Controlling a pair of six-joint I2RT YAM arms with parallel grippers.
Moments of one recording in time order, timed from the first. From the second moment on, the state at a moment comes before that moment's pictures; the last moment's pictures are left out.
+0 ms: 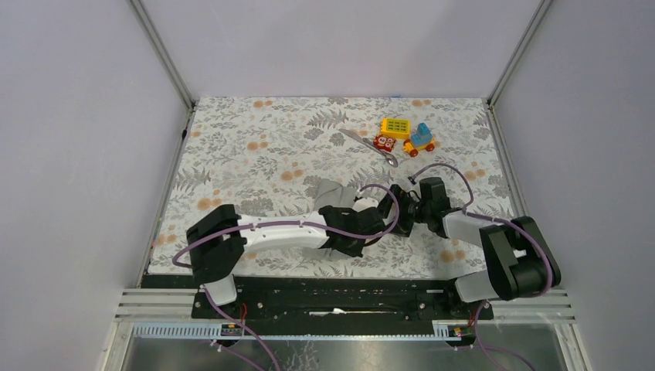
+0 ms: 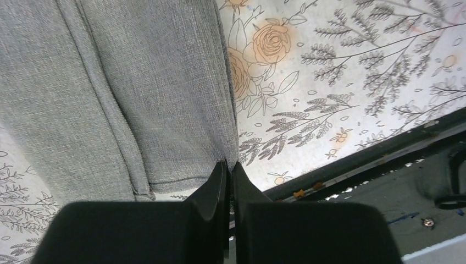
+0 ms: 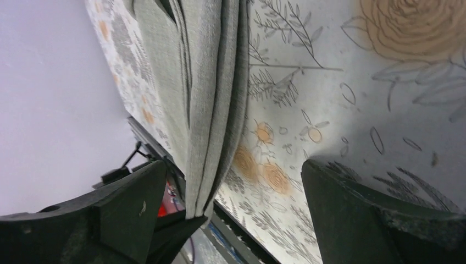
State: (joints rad) left arm -1.22 1.75 1.22 -0.66 -0.24 -0.76; right arm 0.27 1.39 0.44 0.10 -0.64 0.82
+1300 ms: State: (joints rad) left arm -1.21 1.71 1.18 -0.61 -0.20 -0.76; right arm 0.29 1.80 0.49 0.69 -0.69 1.11
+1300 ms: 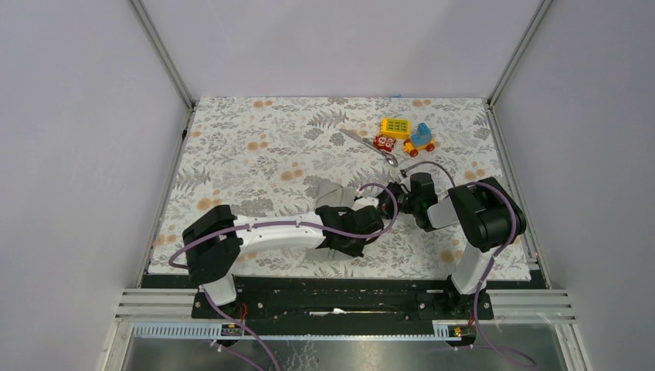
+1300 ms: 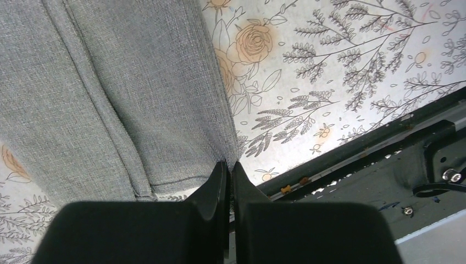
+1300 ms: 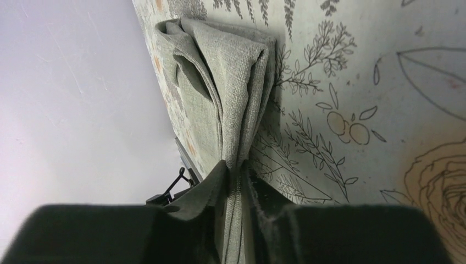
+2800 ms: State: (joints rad) left arm -0.68 1.80 1.00 -0.02 0.36 -0.81; right arm 0.22 1.69 0.80 -0.06 -0.56 0.59
